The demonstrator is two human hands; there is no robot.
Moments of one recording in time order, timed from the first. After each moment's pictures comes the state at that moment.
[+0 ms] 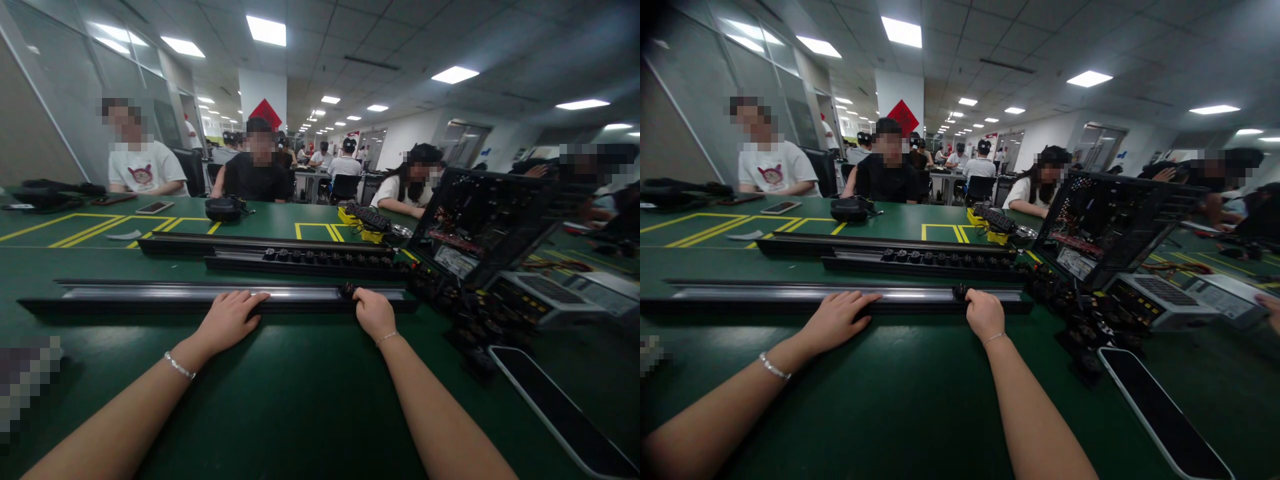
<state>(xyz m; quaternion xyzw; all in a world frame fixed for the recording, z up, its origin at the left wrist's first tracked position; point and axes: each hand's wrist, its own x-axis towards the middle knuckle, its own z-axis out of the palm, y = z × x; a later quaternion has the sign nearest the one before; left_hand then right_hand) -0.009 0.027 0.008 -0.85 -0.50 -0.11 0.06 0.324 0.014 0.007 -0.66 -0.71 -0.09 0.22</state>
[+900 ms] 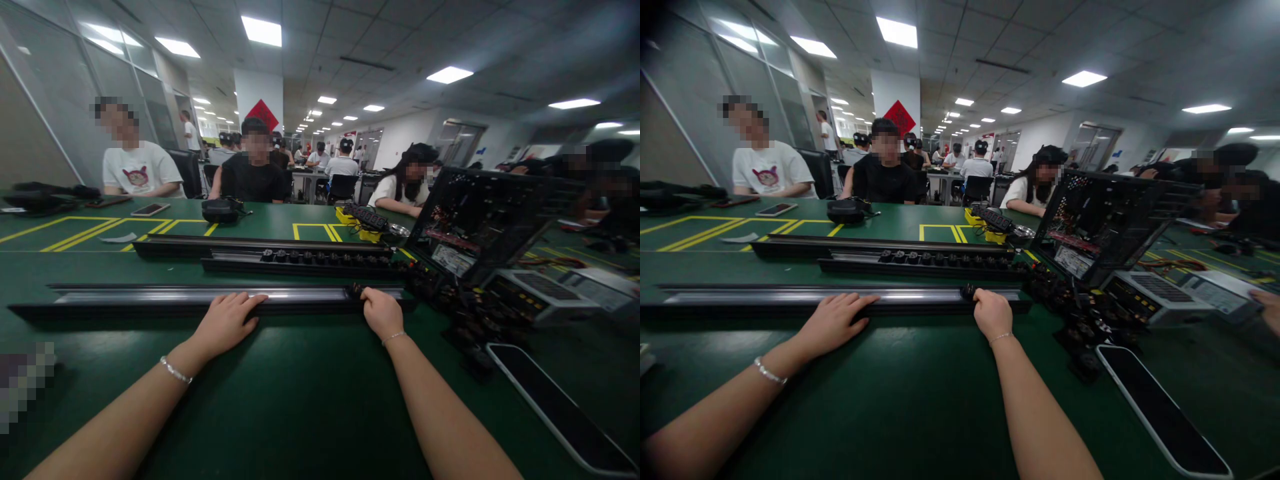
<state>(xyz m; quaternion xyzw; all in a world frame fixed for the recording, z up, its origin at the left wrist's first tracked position) -0.009 0.026 0.009 -0.85 -0.51 -0.10 0.05 0.340 0.011 0.010 -0.70 -0.67 -0.09 0.22</state>
